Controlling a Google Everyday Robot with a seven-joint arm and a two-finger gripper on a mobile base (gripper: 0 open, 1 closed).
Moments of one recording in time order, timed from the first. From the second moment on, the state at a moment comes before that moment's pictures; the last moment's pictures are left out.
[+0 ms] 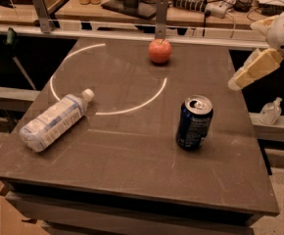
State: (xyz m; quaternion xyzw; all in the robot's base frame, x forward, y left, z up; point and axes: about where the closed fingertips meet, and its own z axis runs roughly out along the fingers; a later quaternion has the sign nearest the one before) arm 0.571 -0.238 0.961 -0.51 0.78 0.05 0.37
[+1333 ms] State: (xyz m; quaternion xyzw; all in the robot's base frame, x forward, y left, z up) arm 0.640 -0.219 0.923 -0.41 0.80 0.09 0.43
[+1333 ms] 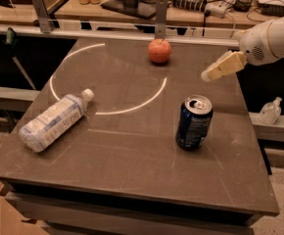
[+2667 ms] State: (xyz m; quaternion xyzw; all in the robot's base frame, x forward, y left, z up) arm 0.717 -0.143 0.894 -0.39 0.75 0.16 0.51
